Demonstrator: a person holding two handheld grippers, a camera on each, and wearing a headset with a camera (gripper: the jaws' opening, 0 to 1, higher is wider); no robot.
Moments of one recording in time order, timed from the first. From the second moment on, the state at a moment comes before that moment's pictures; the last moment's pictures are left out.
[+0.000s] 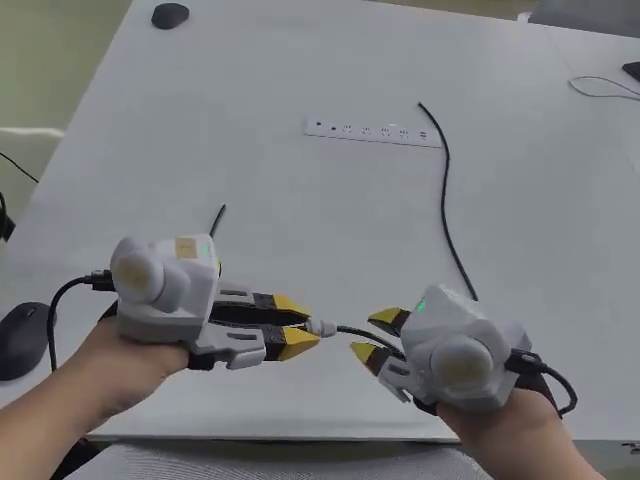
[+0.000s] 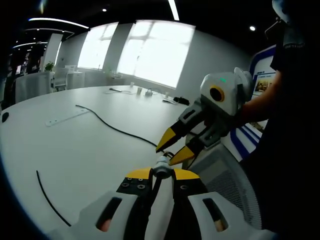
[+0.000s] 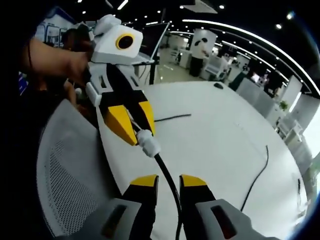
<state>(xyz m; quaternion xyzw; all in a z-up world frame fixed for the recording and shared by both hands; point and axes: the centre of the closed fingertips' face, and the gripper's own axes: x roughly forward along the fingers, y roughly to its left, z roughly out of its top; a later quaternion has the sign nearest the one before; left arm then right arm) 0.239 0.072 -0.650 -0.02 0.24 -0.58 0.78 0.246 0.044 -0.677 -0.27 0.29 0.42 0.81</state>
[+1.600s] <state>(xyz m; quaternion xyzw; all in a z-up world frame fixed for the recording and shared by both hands) 0.245 0.069 -0.648 -0.03 0.23 -0.58 0.78 0.261 -0.006 -0.709 -0.15 0.36 0.34 0.86</state>
